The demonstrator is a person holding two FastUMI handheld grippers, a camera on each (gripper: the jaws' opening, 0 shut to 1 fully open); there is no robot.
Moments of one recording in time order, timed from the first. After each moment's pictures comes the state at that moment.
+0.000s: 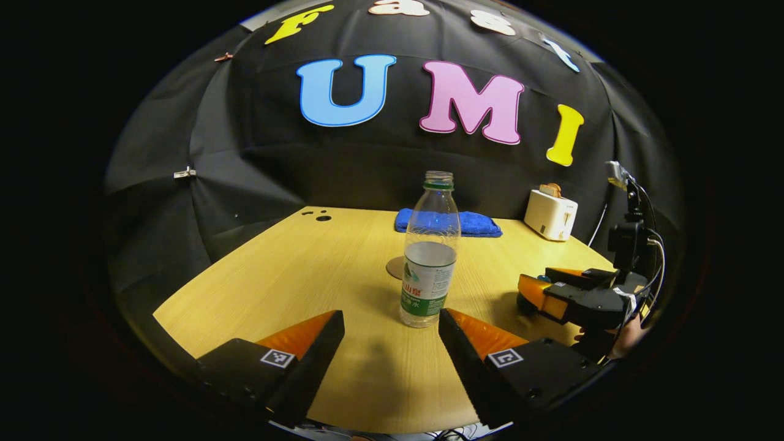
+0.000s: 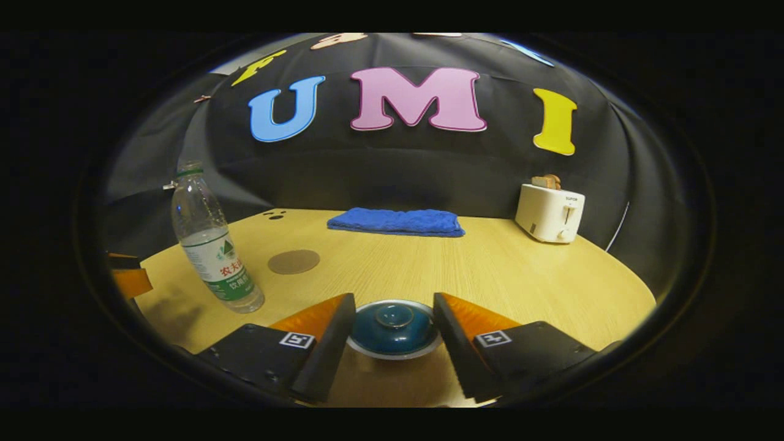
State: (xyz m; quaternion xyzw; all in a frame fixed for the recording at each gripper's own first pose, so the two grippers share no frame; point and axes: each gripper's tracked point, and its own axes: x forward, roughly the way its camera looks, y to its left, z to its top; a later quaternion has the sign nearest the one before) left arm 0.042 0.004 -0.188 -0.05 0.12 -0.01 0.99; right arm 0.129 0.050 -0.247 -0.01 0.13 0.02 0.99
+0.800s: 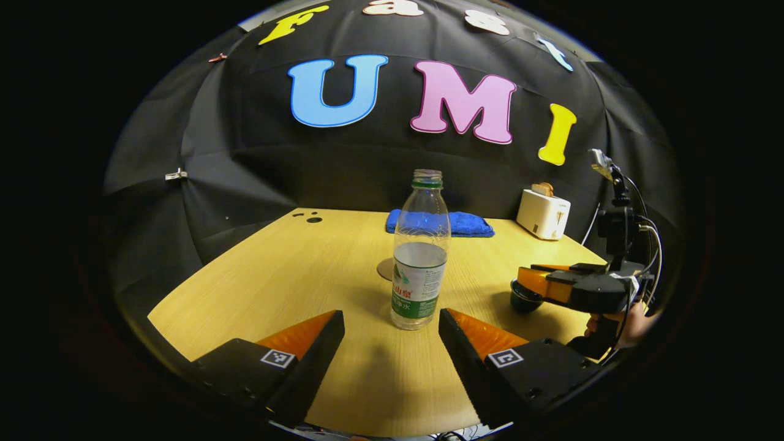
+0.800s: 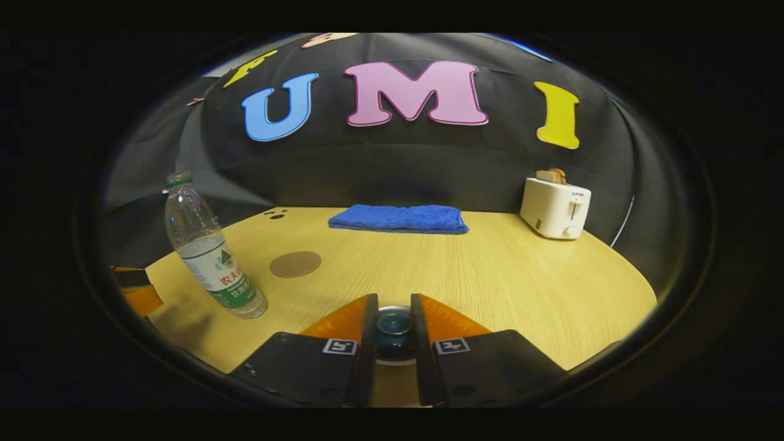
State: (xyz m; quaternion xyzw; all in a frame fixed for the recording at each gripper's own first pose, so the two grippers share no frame) left arm 0.054 -0.008 -0.192 -0.04 0.11 -0.04 0.99; right arm 0.139 0.050 -0.242 0.01 0.17 0.03 0.99
